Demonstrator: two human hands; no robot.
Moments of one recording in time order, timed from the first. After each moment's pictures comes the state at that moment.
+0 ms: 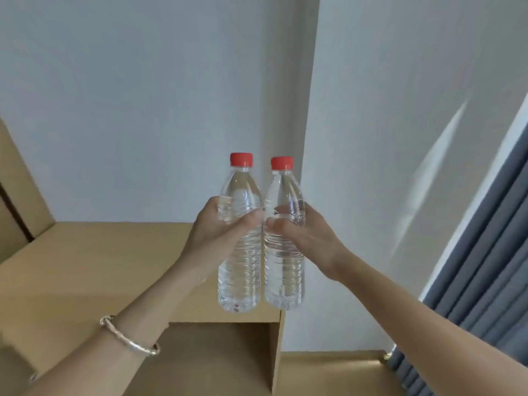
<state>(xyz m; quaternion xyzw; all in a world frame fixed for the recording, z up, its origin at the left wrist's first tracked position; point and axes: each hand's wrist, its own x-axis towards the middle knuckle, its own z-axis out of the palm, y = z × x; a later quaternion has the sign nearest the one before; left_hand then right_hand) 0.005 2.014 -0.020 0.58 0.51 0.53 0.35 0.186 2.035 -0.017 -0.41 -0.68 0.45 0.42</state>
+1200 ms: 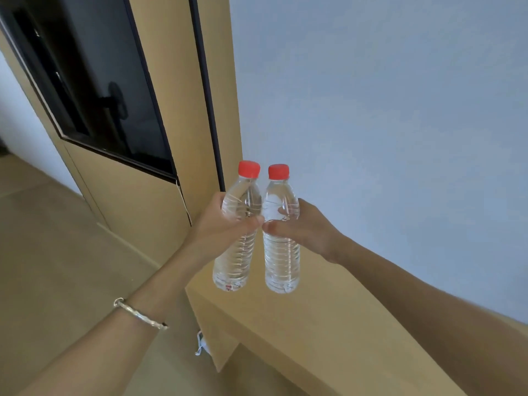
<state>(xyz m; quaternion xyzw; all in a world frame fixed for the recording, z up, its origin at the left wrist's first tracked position) -0.584 2.169 -0.048 0.39 0.73 0.52 0.21 -0.444 2.299 -0.052 -0.25 -0.79 0.52 0.19</state>
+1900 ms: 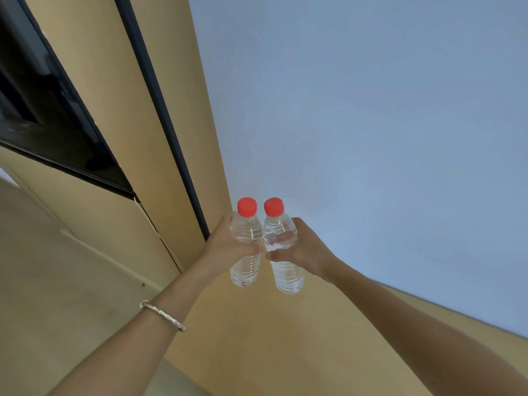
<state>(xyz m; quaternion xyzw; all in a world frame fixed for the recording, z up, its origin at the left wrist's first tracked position) -0.748 2.378 -0.158 0.40 0.74 0.44 0.32 -0.583 2.478 -0.164 -0.29 -0.79 0.52 0.17</state>
